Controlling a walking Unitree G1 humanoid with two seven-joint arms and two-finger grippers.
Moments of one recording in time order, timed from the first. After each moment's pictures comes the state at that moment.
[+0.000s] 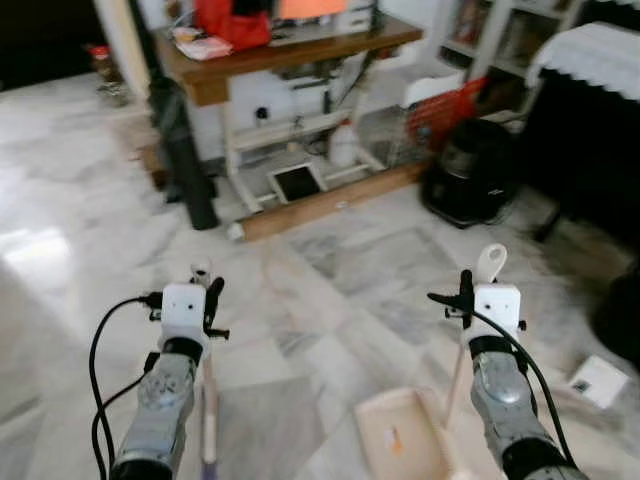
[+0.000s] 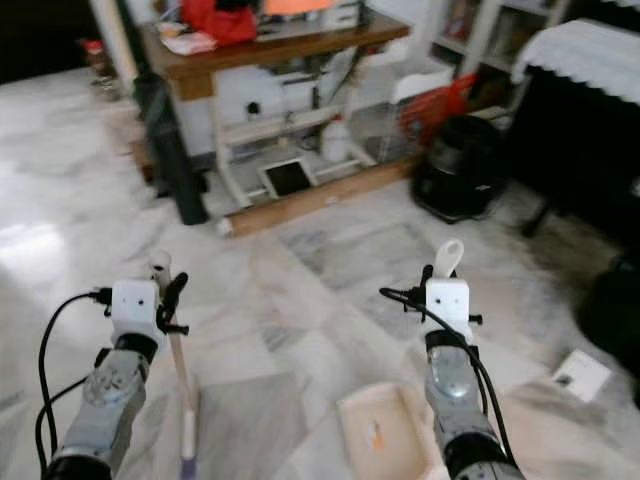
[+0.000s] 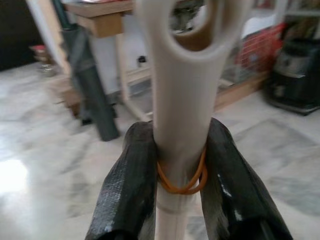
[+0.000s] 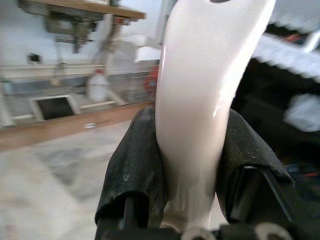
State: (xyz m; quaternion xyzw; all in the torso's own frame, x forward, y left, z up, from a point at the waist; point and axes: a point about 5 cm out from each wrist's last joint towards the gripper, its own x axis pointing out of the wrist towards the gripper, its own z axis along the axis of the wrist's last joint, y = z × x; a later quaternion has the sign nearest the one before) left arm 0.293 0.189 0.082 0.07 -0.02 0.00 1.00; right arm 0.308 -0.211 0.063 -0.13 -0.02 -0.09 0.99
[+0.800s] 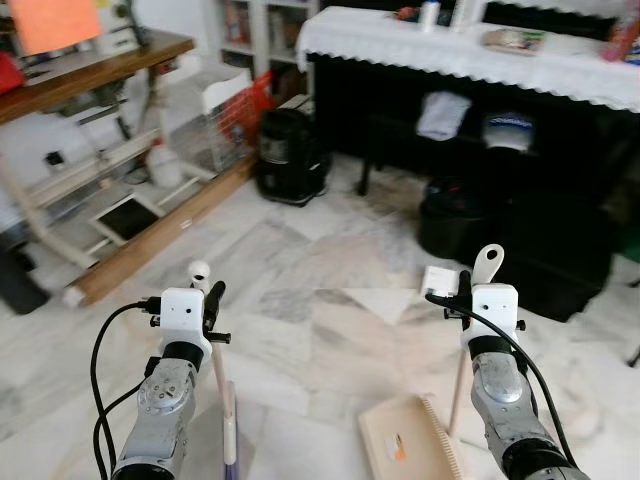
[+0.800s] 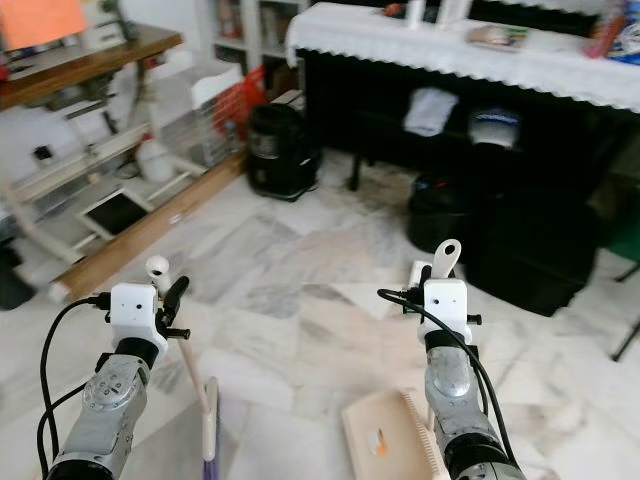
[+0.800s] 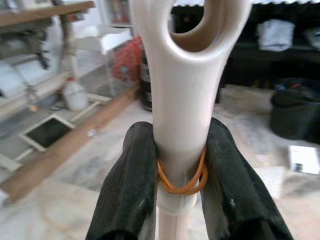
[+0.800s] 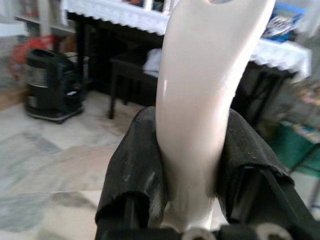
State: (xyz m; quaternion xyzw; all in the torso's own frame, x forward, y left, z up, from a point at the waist) left arm 0.290 0.191 0.077 0.05 -0.02 0.00 1.00; right arm 0.308 -0.208 0.061 -0.13 -0.02 -0.08 0.99
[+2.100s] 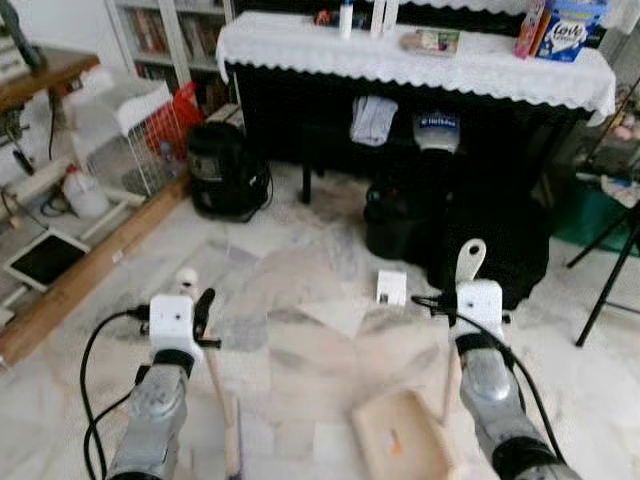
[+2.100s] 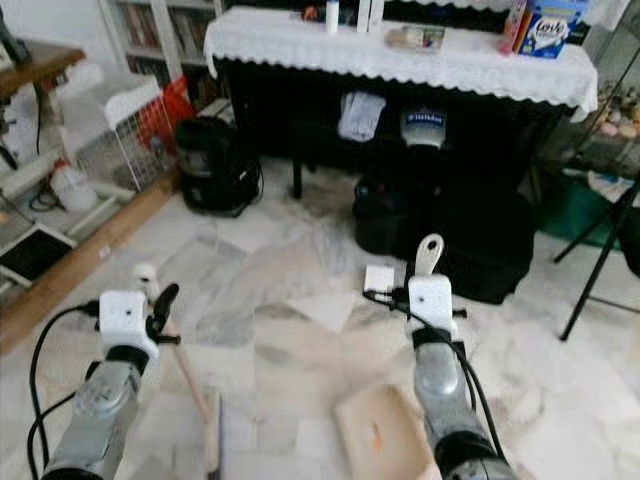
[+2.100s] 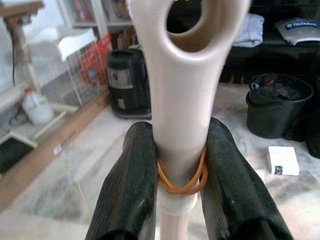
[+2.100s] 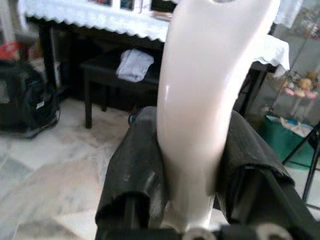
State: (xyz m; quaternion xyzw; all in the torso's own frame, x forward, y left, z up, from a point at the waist) left arm 0.287 0.198 0.074 0.06 -0.01 0.01 1.00; right arm 0.313 -0.192 0.066 -0.12 -0.04 -0.06 0.99
